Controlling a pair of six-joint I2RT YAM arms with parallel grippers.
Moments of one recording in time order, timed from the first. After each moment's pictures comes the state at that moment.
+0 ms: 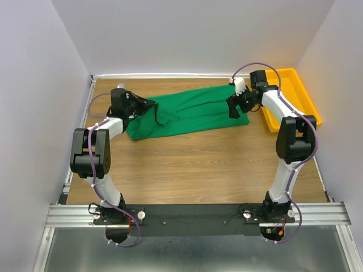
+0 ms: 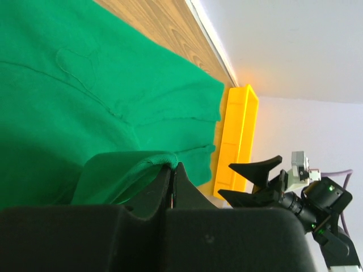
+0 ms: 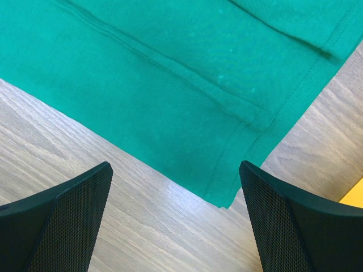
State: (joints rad) left arm -0.04 1.76 1.01 0.36 0.44 -1.14; right arm 0.10 1.99 1.60 -0.64 -0.38 -0.53
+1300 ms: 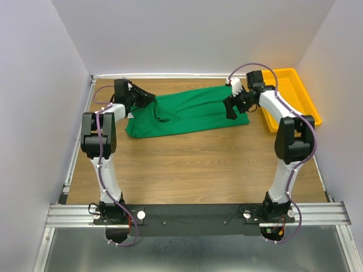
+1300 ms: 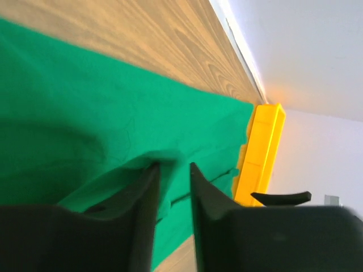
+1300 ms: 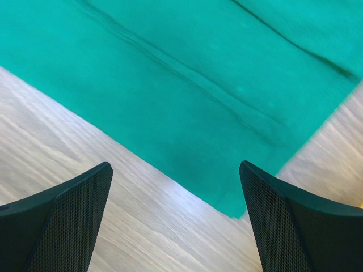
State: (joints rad) left arm -0.01 2.08 1.36 0.21 0.47 -1.07; right arm 0.12 1.99 1.59 -0.64 -0.39 -0.53
